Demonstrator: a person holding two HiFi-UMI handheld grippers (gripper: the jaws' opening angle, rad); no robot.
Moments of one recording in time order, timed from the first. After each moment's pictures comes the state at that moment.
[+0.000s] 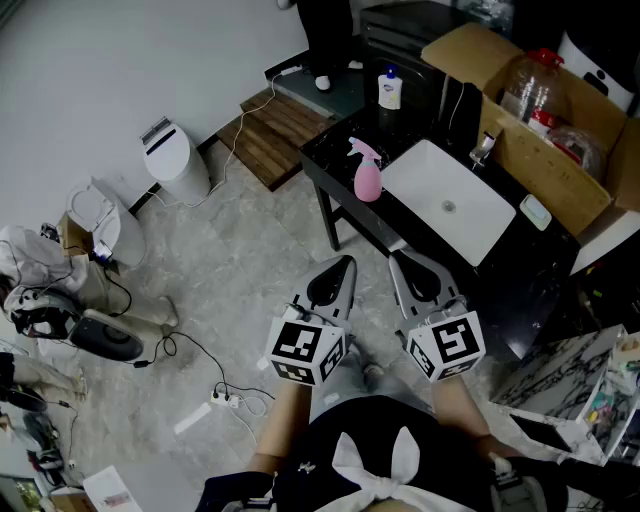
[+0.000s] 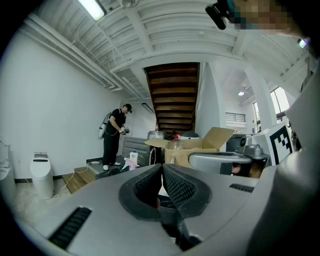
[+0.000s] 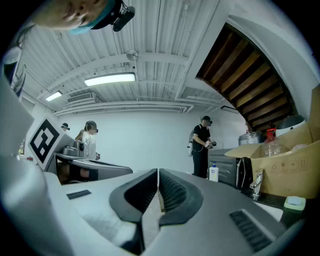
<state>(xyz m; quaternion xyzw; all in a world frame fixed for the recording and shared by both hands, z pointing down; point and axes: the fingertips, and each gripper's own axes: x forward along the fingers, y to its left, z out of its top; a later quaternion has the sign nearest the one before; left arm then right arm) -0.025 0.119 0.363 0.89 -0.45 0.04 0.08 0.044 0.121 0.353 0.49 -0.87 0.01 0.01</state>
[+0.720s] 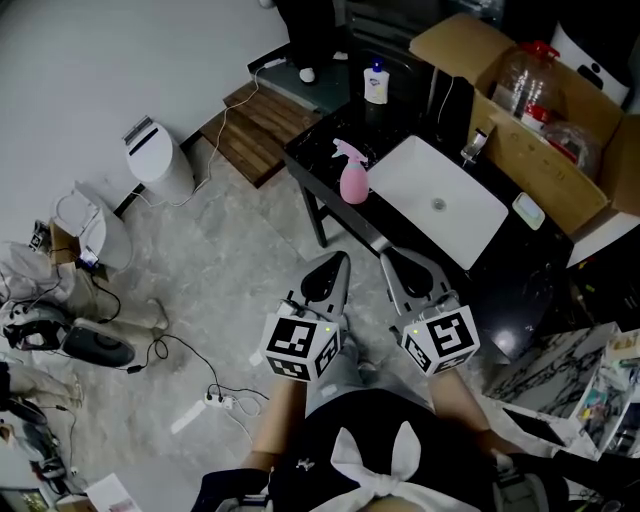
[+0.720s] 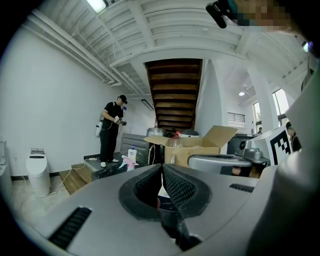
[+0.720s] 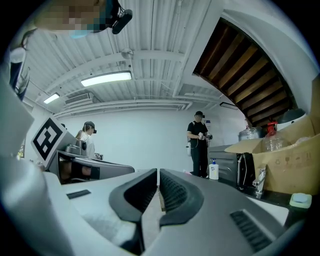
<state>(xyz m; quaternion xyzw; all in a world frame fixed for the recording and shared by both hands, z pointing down) -0.010 0.078 0.376 0.89 -0.44 0.05 0.10 0.056 0.082 0.370 0.48 -0.88 0.03 0.01</state>
